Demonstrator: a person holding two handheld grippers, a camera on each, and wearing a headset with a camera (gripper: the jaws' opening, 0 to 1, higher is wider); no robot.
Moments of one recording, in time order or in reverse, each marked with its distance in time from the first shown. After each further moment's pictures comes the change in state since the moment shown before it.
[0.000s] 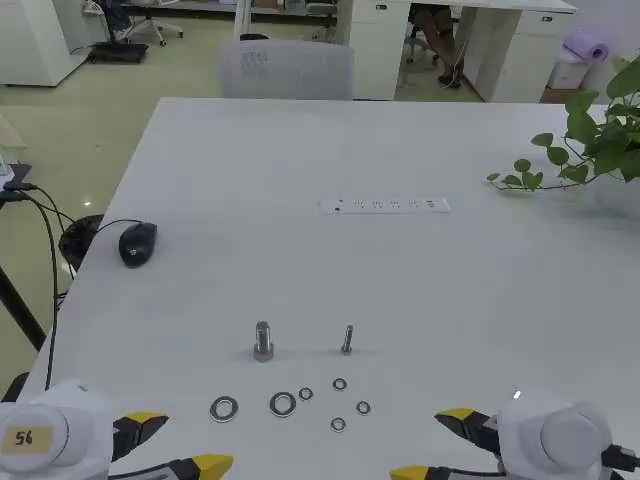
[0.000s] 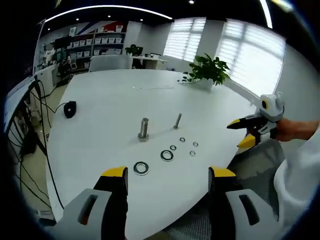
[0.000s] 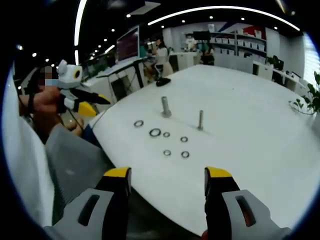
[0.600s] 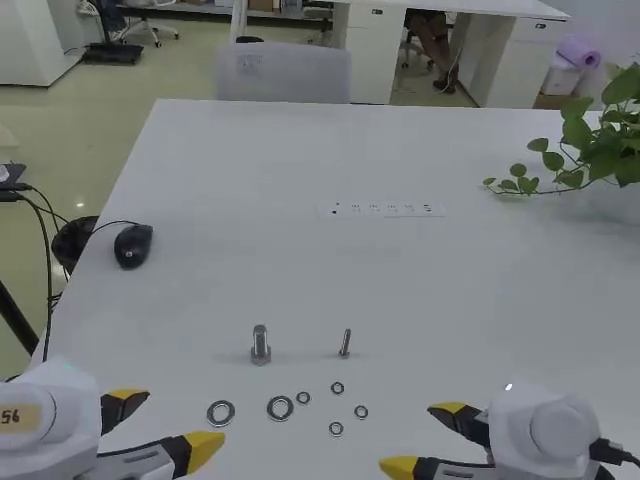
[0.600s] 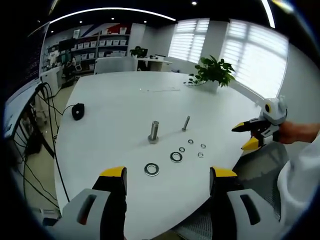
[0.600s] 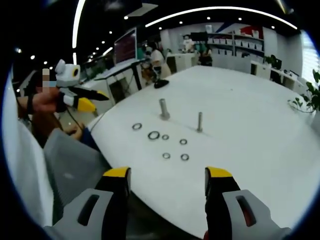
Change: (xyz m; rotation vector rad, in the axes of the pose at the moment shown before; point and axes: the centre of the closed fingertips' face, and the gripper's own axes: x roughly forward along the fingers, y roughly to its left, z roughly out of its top) left arm -0.002 0.007 0.003 -0.021 0.000 0.010; right arm 0.007 -0.001 0.000 0.019 0.003 0.004
